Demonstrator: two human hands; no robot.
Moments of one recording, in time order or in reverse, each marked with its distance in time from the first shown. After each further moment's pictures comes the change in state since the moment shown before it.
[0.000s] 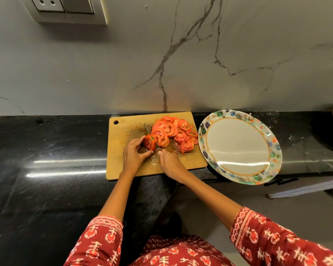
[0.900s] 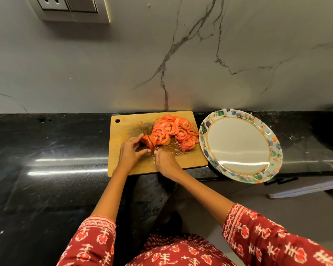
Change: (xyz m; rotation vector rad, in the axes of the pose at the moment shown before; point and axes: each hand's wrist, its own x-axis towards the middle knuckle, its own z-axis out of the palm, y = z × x) left_hand 0.001 0.000 -0.017 -0.016 -0.073 -0.038; right_hand 0.001 -0.012 0.011 -0.036 -0.017 0.061
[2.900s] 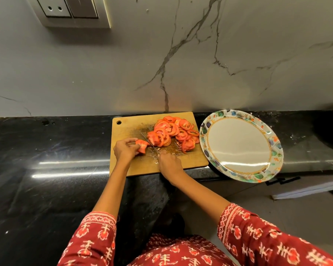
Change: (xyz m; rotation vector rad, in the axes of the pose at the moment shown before) left_hand 0.009 0.022 -0.011 -0.259 0.215 -0.586; right_hand -0.005 -0.001 0.002 -0.375 0.047 0.009
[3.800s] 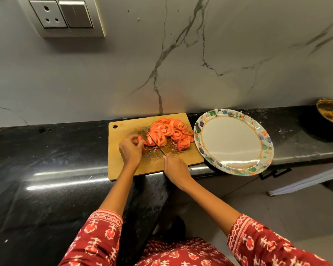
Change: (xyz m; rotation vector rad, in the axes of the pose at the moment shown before) left_hand -0.031 0.014 0.013 0.252 0.102 0.416; right_hand -0.030 0.020 0.000 0.174 0.128 0.032
